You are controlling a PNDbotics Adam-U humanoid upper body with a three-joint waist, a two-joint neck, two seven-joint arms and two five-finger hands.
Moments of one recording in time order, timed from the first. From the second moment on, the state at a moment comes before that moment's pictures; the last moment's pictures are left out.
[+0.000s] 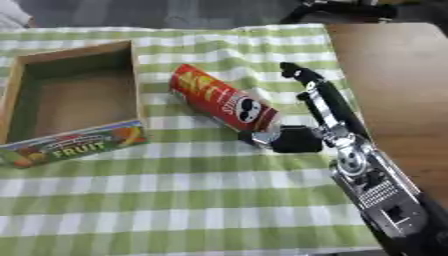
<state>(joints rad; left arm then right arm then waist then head) -0.18 0.49 0.04 -1.90 -0.26 0.44 0.36 -0.24 -0.53 0.26 -1.96 0.38 0.42 -0.04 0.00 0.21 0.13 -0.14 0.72</state>
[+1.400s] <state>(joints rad) -0.18 0.49 0.04 -1.90 -0.26 0.44 0.36 -0.26 -0.46 0.27 -1.68 0.04 0.13 -0.31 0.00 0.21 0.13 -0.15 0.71</state>
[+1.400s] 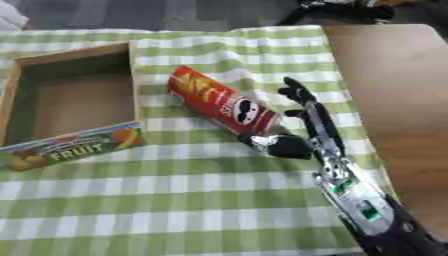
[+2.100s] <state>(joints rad) -0.18 0.49 0.04 -1.90 -0.26 0.44 0.36 -0.30 -0.45 0.28 -1.63 0.08 0.13 -0.30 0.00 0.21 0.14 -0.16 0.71</state>
